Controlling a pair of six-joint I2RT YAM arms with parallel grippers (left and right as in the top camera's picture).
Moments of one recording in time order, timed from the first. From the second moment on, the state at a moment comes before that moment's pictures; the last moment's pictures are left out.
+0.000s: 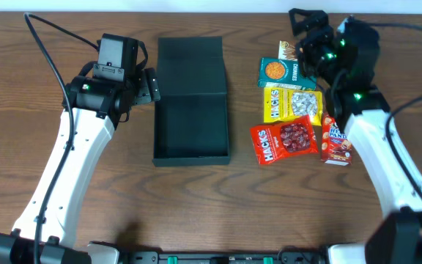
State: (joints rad) left arm -0.21 1.51 1.42 -0.92 -0.17 -0.38; right arm 0.09 1.59 1.23 0.05 -0.30 1.27
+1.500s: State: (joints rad) left arm -0.21 1.51 1.42 -0.92 -0.18 -0.38; right arm 0.04 2.02 1.46 -0.37 -0.30 1.59
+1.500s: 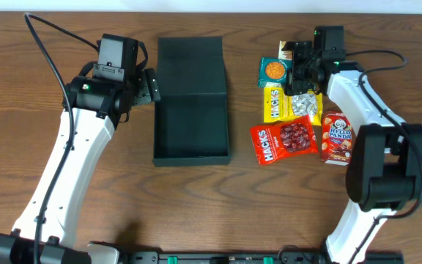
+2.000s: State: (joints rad) left arm -0.21 1.51 1.42 -0.92 -0.18 -0.38; right arm 0.02 2.09 1.46 -0.36 -0.29 1.59
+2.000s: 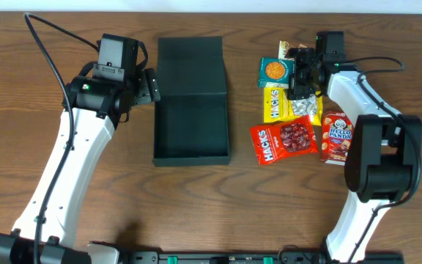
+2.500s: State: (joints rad) left arm -0.21 1.51 1.42 -0.92 -0.18 -0.38; right arm 0.01 2.11 1.46 -0.36 -0.30 1.58
